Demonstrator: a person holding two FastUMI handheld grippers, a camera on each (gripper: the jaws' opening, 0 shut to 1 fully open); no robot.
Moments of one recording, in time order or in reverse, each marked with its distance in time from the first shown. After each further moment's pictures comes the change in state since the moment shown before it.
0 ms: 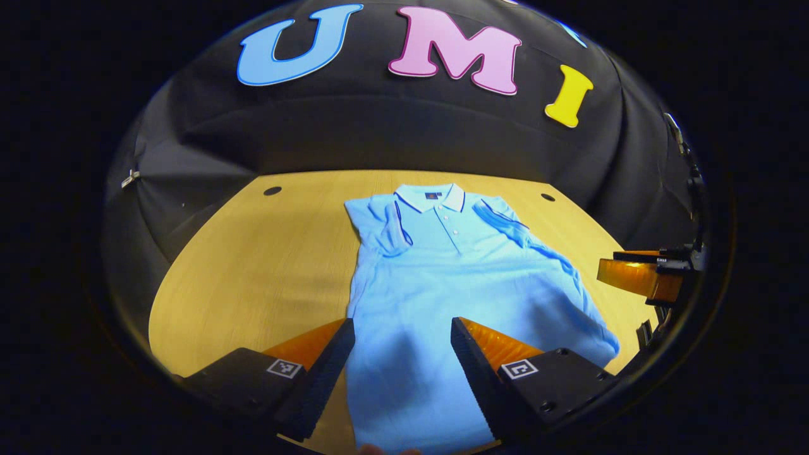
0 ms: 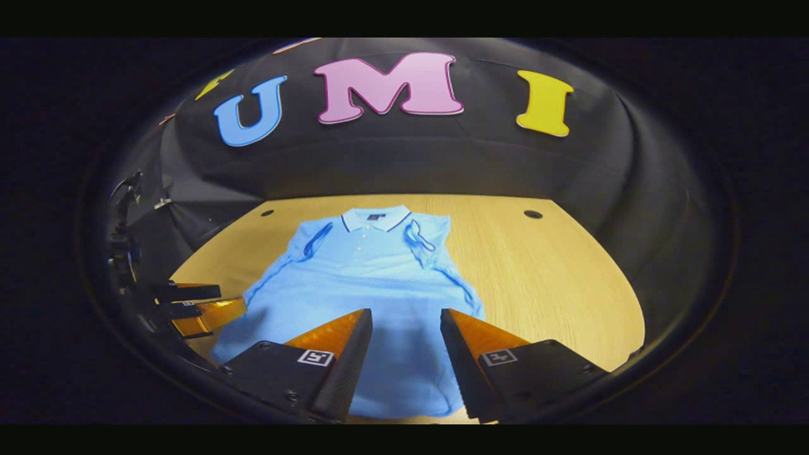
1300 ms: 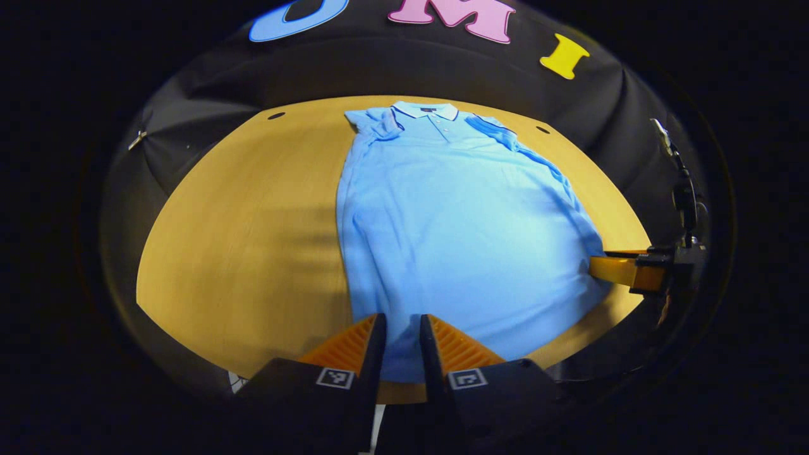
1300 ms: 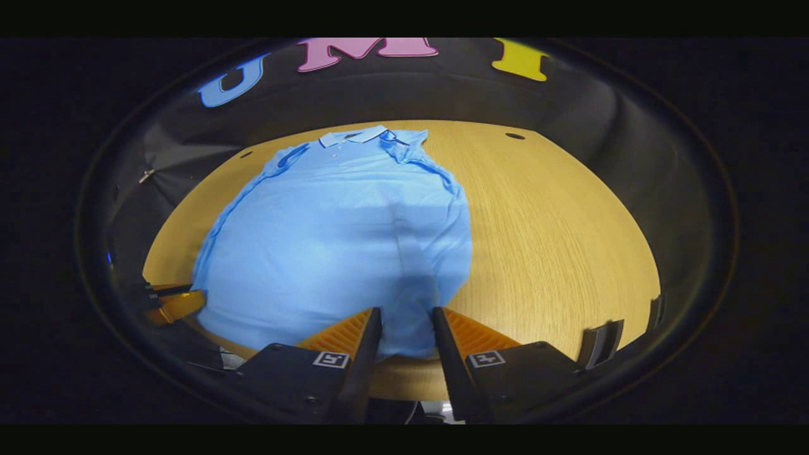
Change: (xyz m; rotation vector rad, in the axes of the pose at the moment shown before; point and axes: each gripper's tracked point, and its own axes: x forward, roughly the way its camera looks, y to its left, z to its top) left arm -0.041 -0.006 -0.120 -0.055 0.253 0.035; right arm -0.024 -0.023 -0.131 0.029 0.310 -0.050
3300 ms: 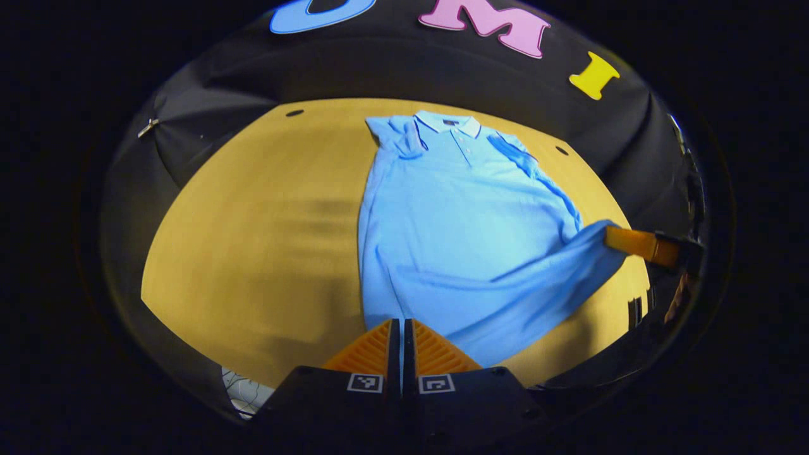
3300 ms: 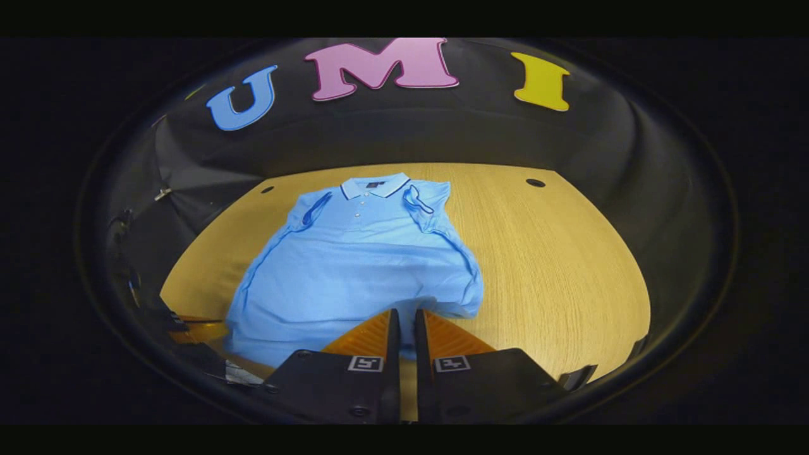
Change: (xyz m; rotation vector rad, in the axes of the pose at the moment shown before) left arm -0.014 -0.002 0.022 -0.034 0.054 -0.008; right arm -0.014 0.023 0.106 -0.025 -0.177 0.080
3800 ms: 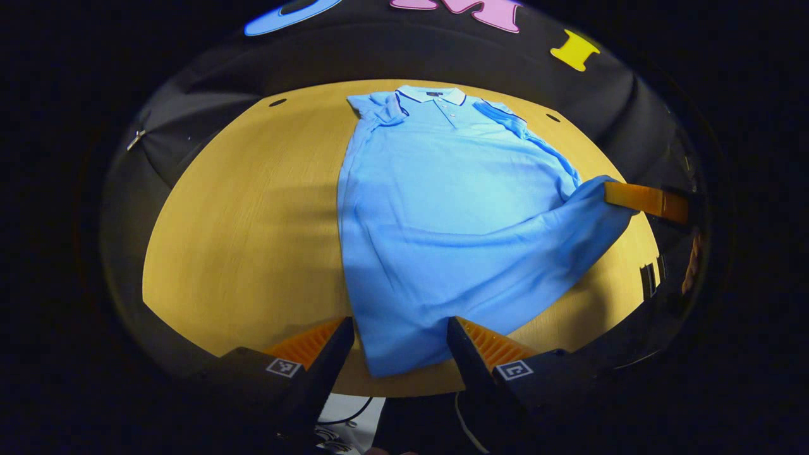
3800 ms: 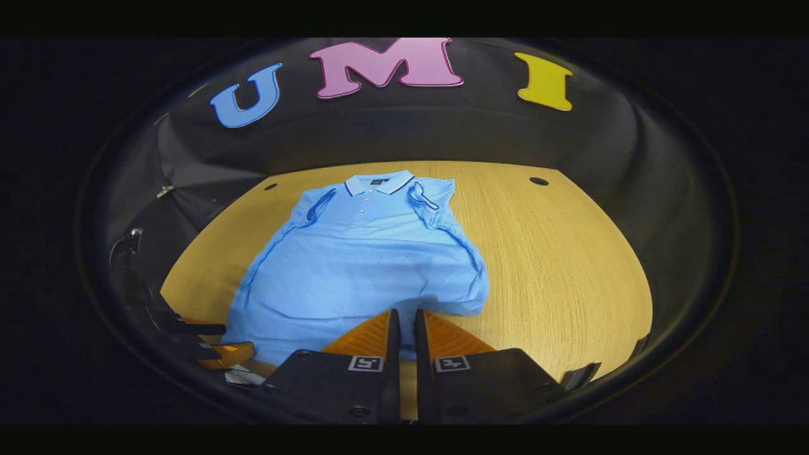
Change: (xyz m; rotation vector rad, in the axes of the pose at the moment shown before) left arm 0.008 -0.004 -0.025 0.077 0.071 0.037; right arm -0.001 0.004 -0.005 -0.001 0.005 0.005
